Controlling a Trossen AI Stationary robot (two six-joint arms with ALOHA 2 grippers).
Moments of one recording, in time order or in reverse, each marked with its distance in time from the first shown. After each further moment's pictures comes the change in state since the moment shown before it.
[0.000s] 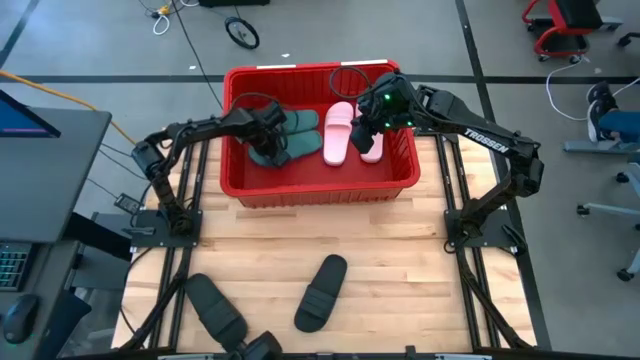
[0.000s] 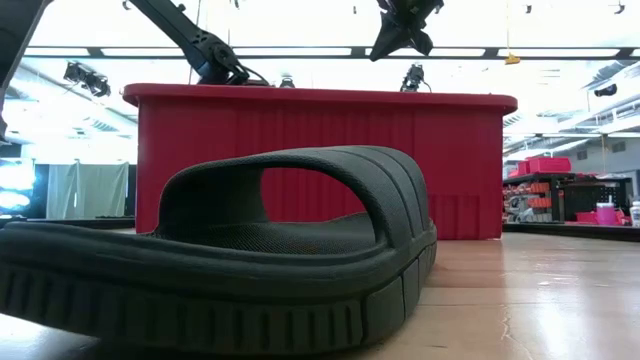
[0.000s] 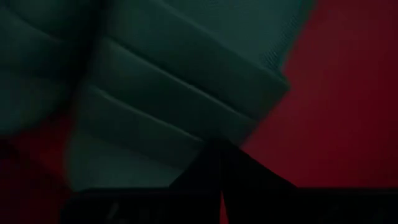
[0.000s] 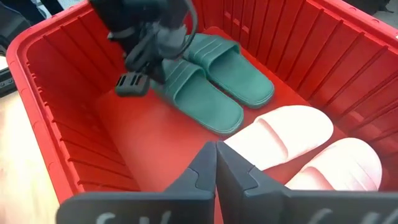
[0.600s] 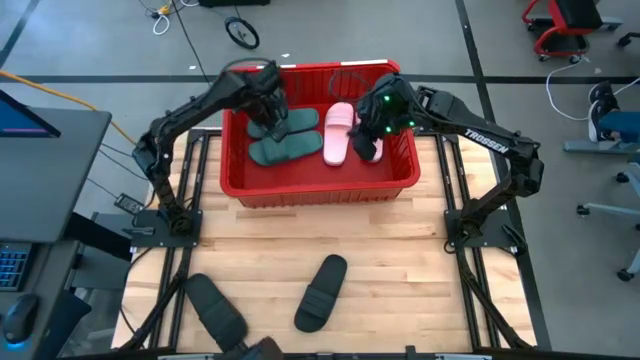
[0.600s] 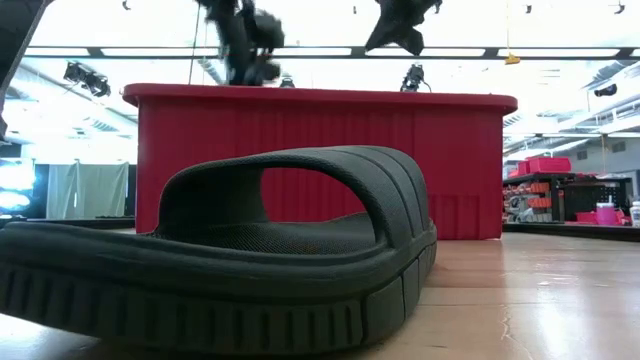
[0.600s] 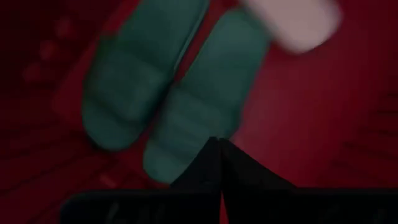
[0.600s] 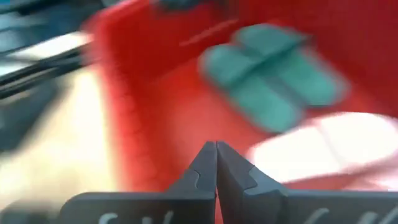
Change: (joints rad) left arm -0.028 0.000 0.549 -0.446 -0.046 0.091; right arm 0.018 0.000 0.000 -0.016 -0.209 -0.057
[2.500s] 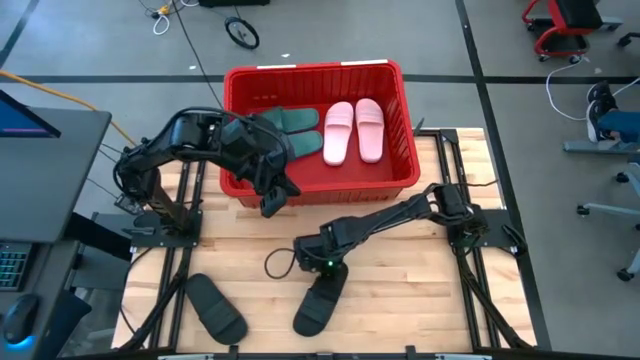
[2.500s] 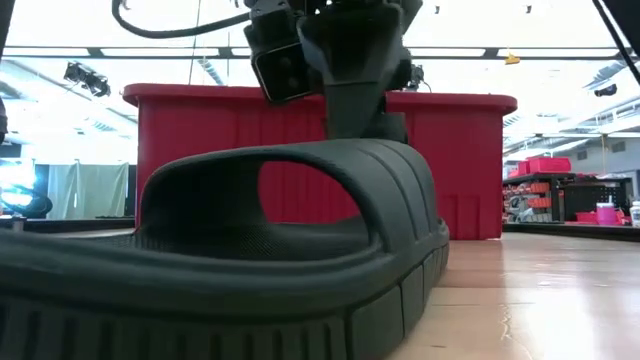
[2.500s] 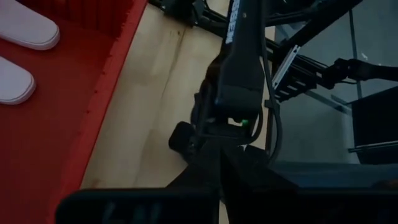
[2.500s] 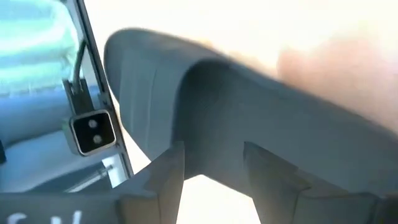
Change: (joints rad) left arm -0.695 -0.095 0.485 -0.143 0.170 -0.416; right arm 0.652 0.630 0.000 0.130 -0.341 0.485
